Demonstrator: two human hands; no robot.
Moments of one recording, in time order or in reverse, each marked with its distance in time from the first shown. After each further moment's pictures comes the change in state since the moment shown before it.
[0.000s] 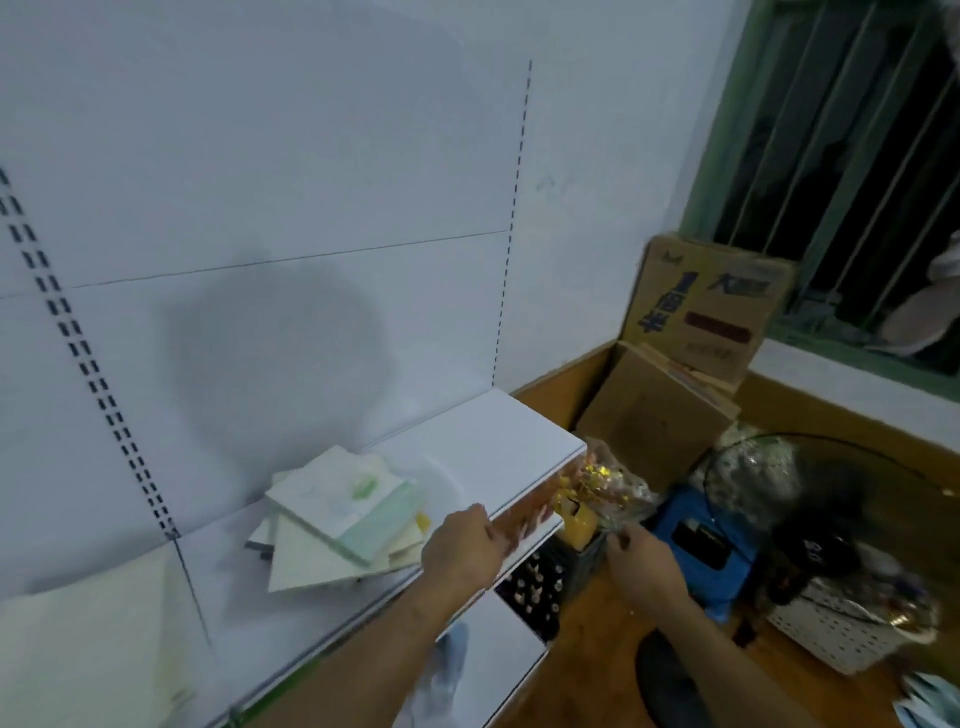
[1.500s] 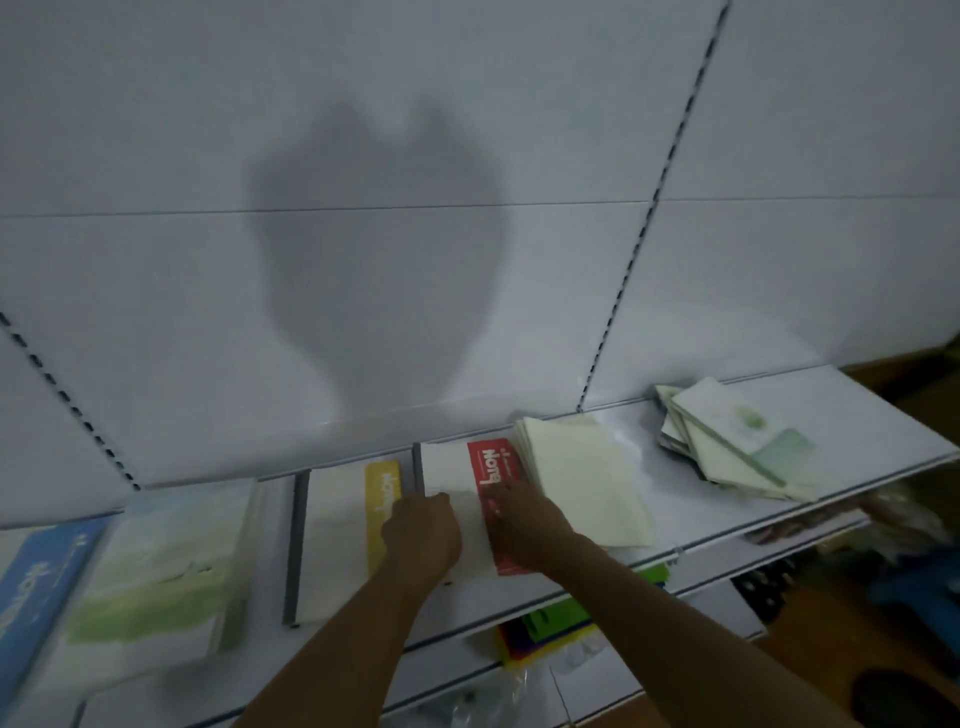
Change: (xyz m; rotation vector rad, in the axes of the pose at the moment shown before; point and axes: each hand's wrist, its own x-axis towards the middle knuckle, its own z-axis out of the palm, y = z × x) left_hand -0.255 -0.476 -0.236 0.272 0.037 -0.498; right_hand -0.345 -0.397 0.370 -0.425 -0.427 -0.881
